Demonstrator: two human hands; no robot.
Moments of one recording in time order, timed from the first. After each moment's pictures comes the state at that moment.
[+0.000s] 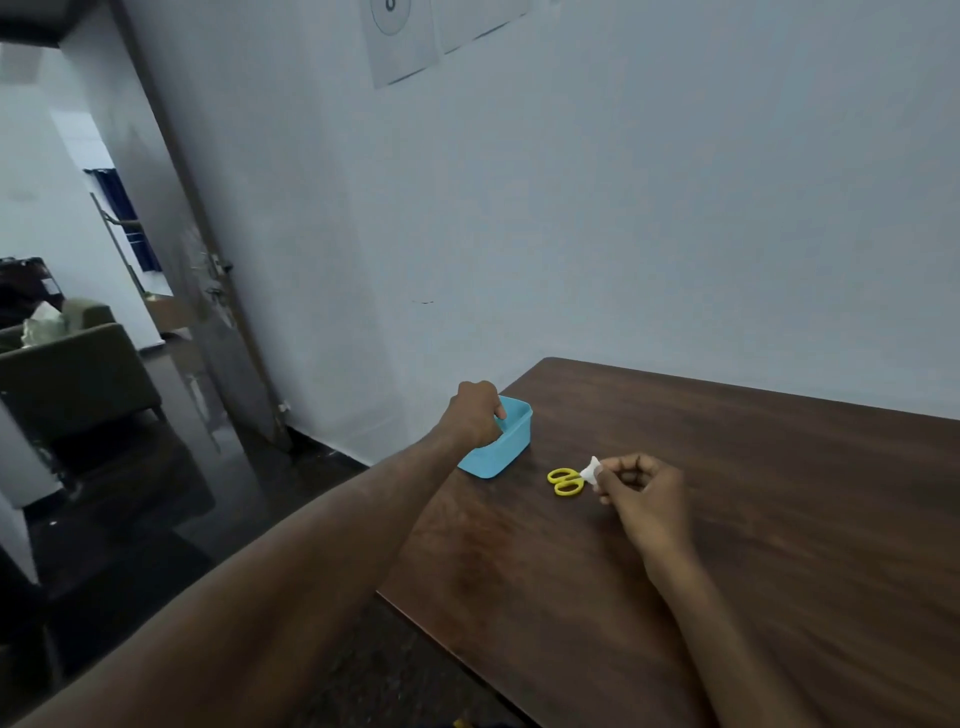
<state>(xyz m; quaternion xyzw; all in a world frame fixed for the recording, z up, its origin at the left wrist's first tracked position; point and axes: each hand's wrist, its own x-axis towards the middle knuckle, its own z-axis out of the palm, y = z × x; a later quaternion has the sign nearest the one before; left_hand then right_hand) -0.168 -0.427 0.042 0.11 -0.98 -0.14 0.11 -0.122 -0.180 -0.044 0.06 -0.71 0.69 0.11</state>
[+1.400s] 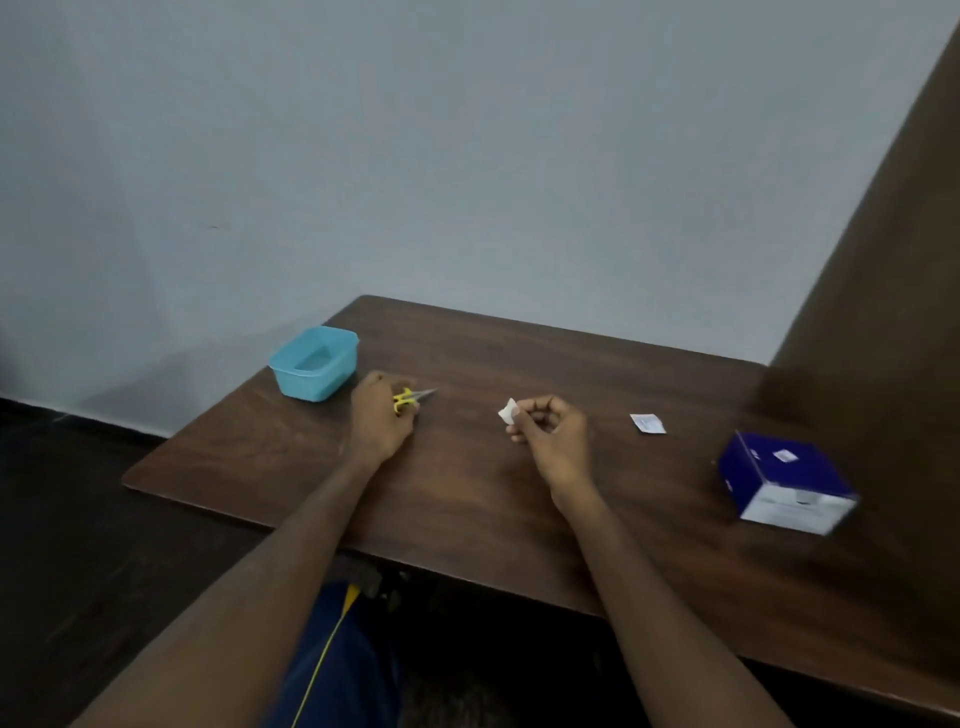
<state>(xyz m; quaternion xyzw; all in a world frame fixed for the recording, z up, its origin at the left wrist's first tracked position) -0.084 -0.322 -0.040 -0.03 -0.90 -0.35 0.26 -0.029 -0.075 -0.030 -0.01 -0.72 0.67 0.19</state>
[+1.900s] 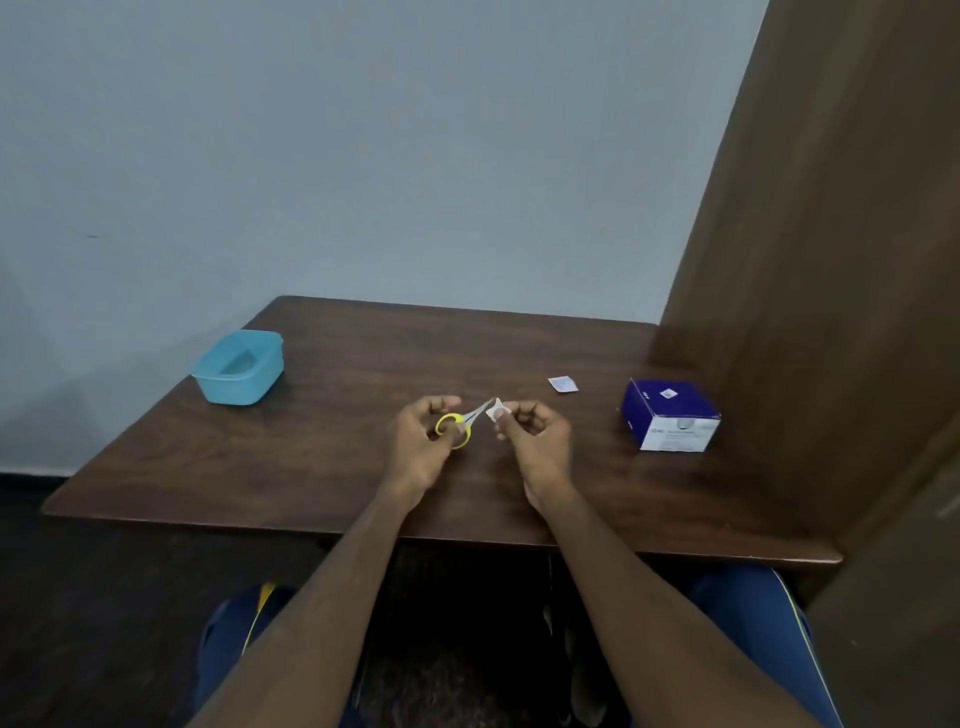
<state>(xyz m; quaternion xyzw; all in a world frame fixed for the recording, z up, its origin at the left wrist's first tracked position) 0.007 -0.202 -0.043 -0.12 -0.73 -0.67 0.10 0.049 -0.039 -0.036 -0.07 -0.63 0.73 0.26</state>
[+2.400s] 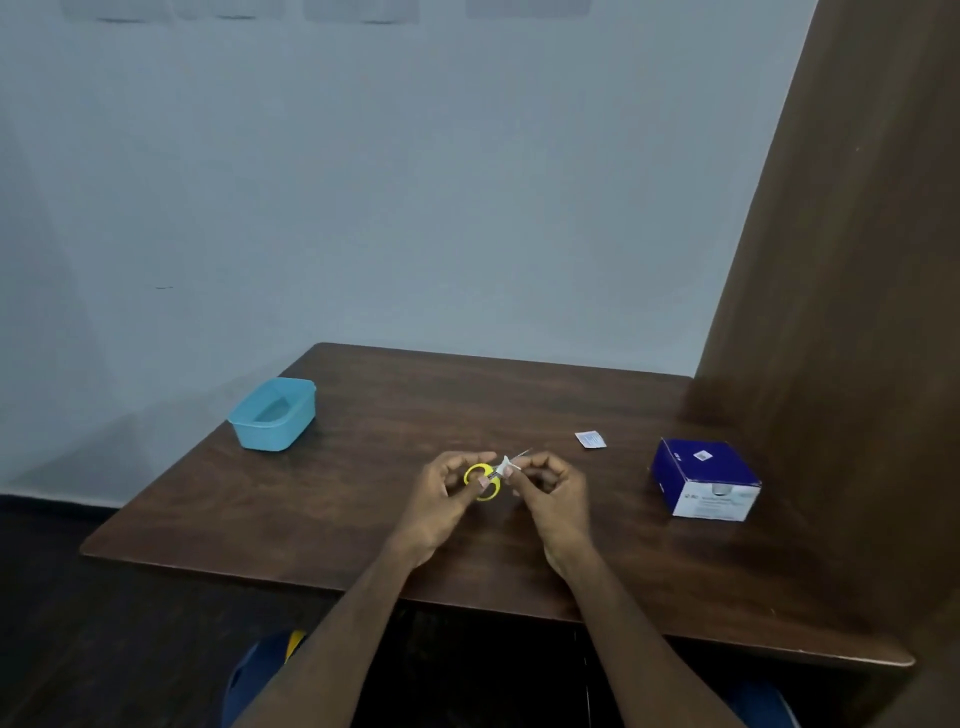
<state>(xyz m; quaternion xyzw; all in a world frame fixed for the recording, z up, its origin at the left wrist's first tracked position) 0.008 -0.207 -0.041 -0.20 -0.70 -0.68 0.04 0.040 -0.033 -0.040 0.01 -0.65 0.73 0.21</state>
